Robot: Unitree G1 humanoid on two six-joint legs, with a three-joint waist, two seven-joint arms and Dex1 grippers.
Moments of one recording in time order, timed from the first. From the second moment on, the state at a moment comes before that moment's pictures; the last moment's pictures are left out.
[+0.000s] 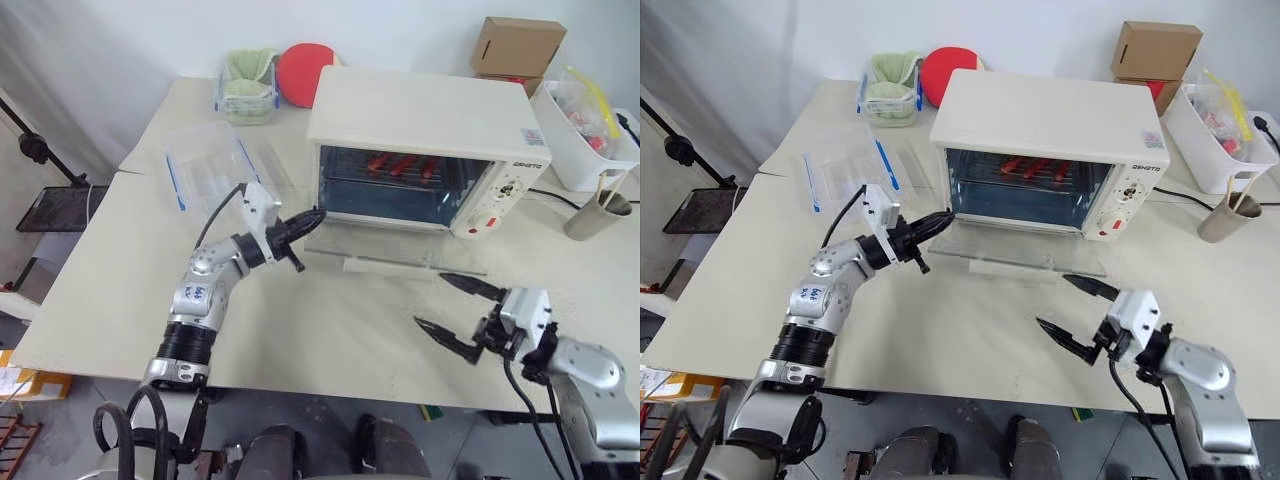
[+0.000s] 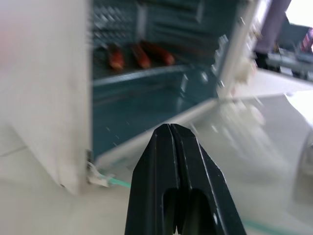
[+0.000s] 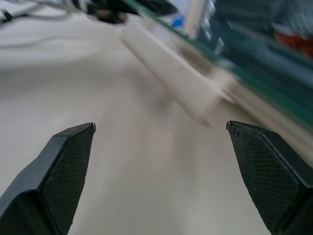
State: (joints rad) left arm -0.64 0.28 -0.04 0.31 -0.34 0.16 -0.76; right arm 0.15 -0.57 -0.23 -0.21 0.43 -0.11 0.97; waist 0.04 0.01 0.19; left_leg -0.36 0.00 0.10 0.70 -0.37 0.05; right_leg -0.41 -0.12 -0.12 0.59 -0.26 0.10
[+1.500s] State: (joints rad) left arm -0.16 0.30 0.08 -0.20 -0.42 0.13 -0.67; right arm -0.80 -0.43 0.31 0.44 -0.47 -0.03 0.16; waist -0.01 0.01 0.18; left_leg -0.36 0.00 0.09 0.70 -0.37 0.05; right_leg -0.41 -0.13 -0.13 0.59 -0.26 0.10
